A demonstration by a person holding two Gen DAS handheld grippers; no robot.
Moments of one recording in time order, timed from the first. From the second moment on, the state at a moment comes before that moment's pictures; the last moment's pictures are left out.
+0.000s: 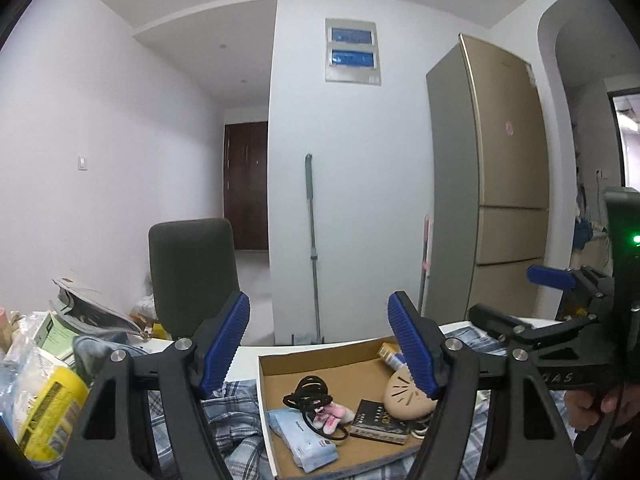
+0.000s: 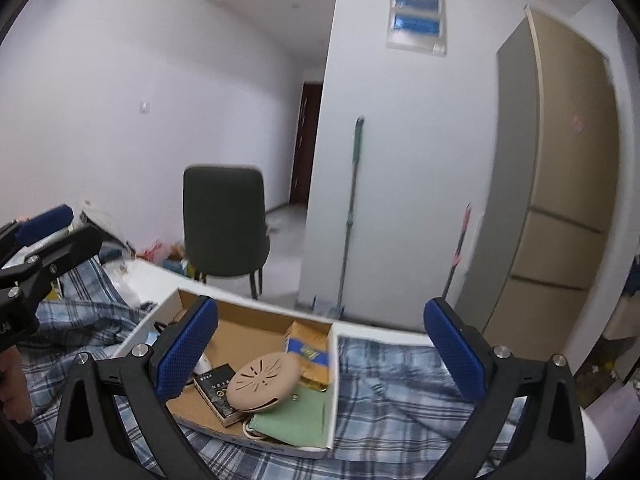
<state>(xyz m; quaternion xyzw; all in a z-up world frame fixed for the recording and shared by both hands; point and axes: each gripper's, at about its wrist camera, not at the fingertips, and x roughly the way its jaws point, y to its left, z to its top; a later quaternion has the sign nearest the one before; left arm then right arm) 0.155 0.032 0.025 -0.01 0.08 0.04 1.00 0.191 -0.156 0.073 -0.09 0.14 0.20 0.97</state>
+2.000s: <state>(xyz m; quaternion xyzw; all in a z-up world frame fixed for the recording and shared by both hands) 0.013 0.022 -0.005 -0.02 0.04 0.03 1.00 0.061 -0.230 0.041 -0.03 0.06 0.18 0.98</state>
